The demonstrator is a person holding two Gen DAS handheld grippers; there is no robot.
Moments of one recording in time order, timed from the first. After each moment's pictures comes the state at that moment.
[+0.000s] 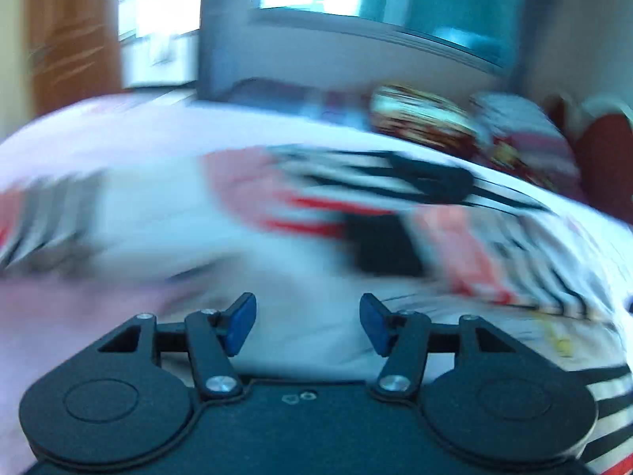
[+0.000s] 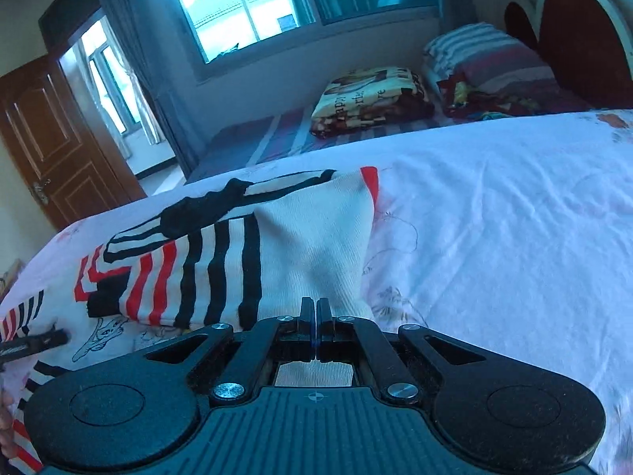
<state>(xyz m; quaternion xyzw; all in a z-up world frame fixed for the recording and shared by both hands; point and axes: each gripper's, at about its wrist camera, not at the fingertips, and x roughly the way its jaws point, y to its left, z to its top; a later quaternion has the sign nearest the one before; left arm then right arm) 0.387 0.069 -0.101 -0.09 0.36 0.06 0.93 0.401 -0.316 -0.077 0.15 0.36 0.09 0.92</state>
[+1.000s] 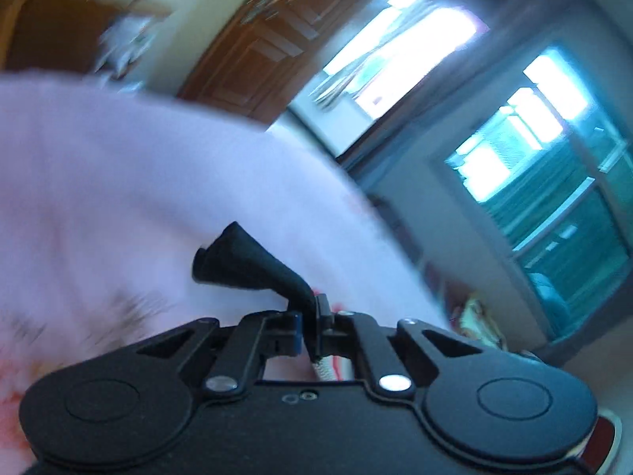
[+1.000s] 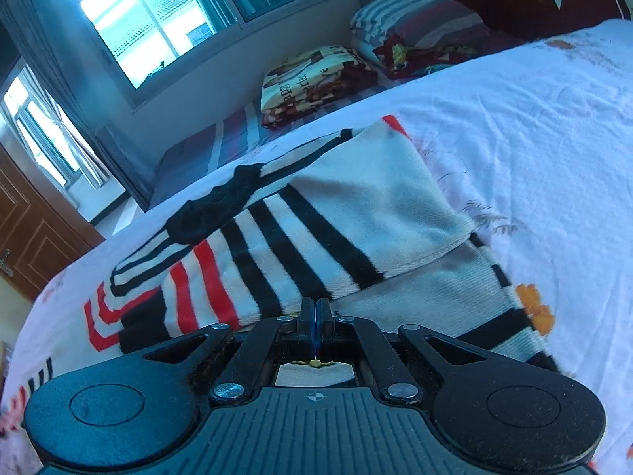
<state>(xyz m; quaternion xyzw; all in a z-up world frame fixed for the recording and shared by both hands) 0.353 0.369 -0.072 -0.39 0.18 0.17 0.89 0.391 -0.214 -0.071 0.25 0.37 -0.02 0.89</state>
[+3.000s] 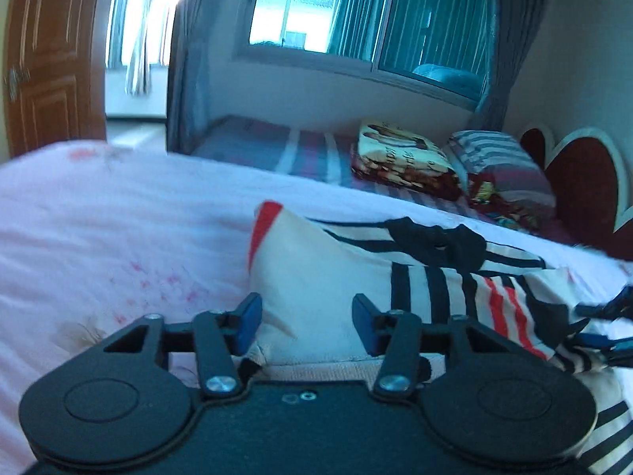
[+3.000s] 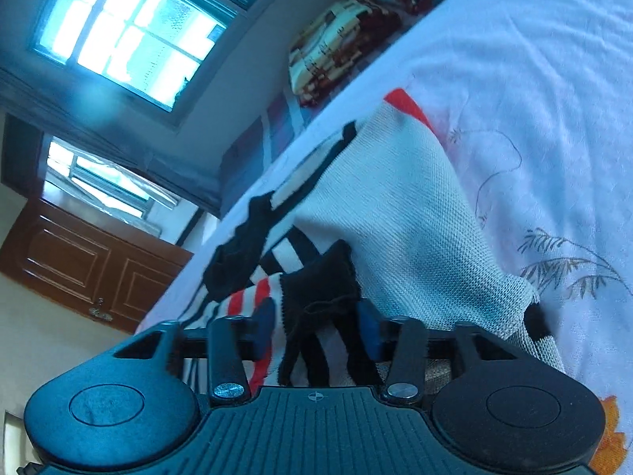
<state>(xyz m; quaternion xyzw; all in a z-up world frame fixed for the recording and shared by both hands) 0.449 0.100 -0.075 -0.08 0.30 -0.03 0.95 0.474 -0.304 -0.104 0.43 0.39 0.09 0.81</state>
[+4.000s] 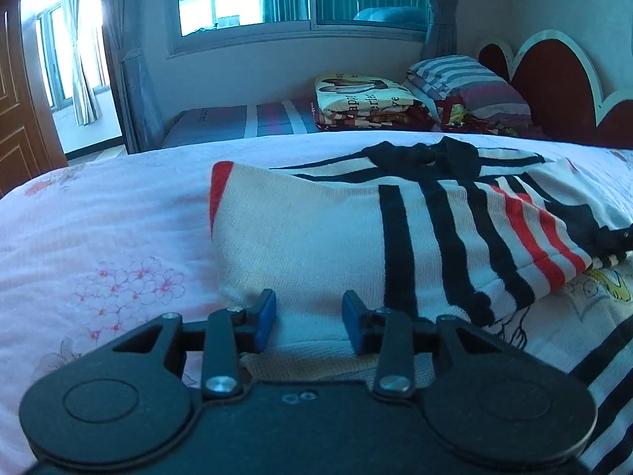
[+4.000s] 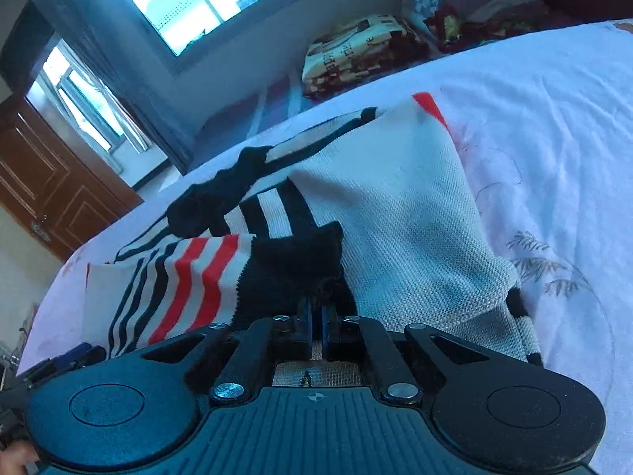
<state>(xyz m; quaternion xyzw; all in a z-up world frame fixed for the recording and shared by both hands) 0.460 0.078 -0.119 0.06 0.34 -0.08 0.94 0.452 -0.257 -0.101 0.25 0.39 0.08 0.88</state>
